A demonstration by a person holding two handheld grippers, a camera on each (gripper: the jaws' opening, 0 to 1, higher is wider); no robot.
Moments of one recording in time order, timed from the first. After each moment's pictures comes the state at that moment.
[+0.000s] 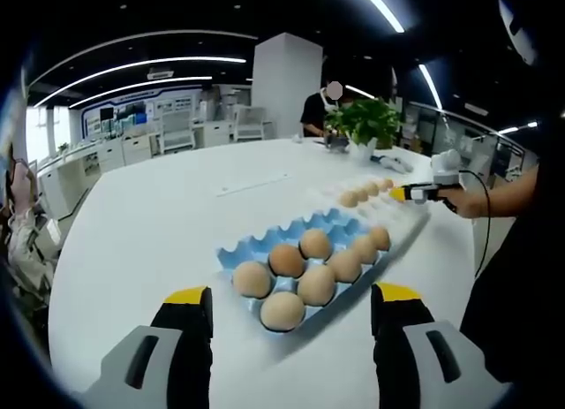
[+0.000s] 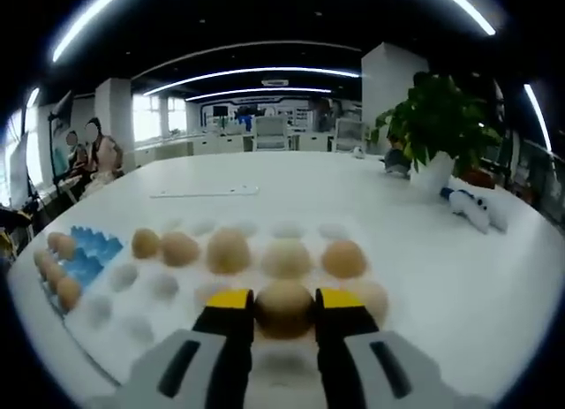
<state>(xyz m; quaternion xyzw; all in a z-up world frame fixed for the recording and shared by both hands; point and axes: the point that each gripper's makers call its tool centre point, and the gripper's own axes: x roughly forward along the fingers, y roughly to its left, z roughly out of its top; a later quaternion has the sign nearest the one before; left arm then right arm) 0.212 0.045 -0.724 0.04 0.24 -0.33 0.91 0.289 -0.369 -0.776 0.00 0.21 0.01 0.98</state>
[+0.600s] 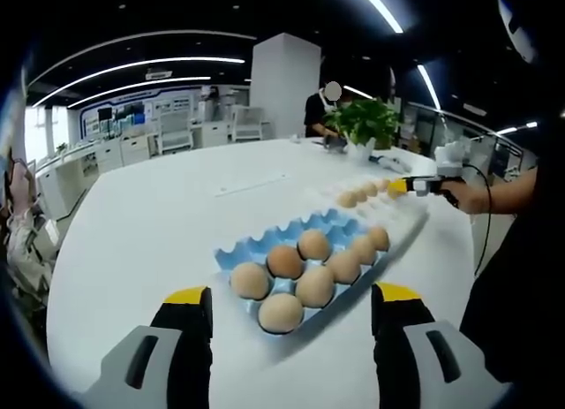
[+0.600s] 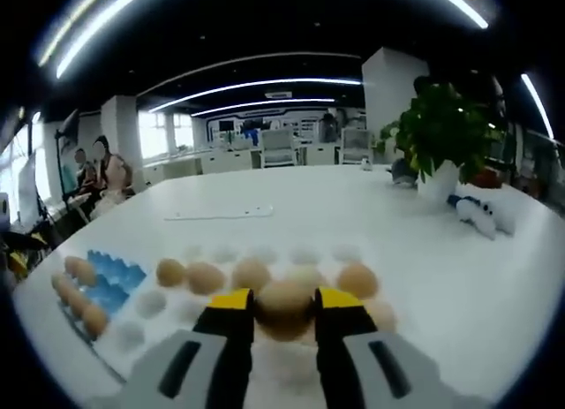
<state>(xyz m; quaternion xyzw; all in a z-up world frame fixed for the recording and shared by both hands) 0.212 0.042 -0.725 0.03 0.24 -0.33 0.91 0.292 -0.352 -0.743 0.03 0.17 0.04 0.98</state>
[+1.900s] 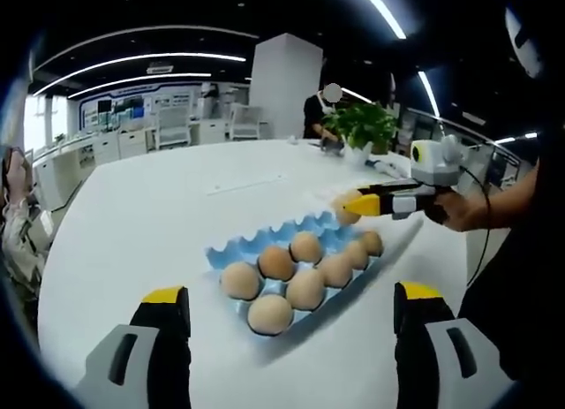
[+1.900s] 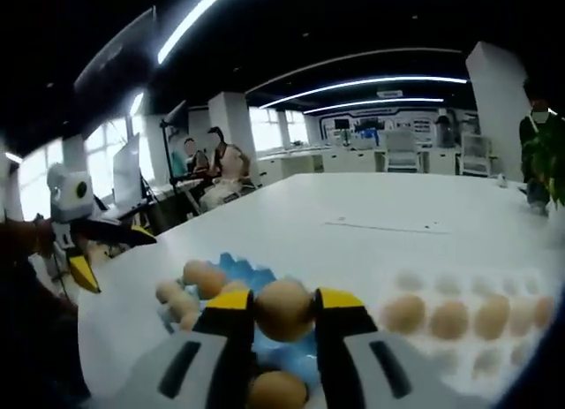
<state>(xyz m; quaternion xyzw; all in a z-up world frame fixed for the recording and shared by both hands) 0.211 0.038 -0.722 0.01 0.24 -0.33 0.91 0.288 -0.120 -0.733 0.02 0.16 0.33 0.93</state>
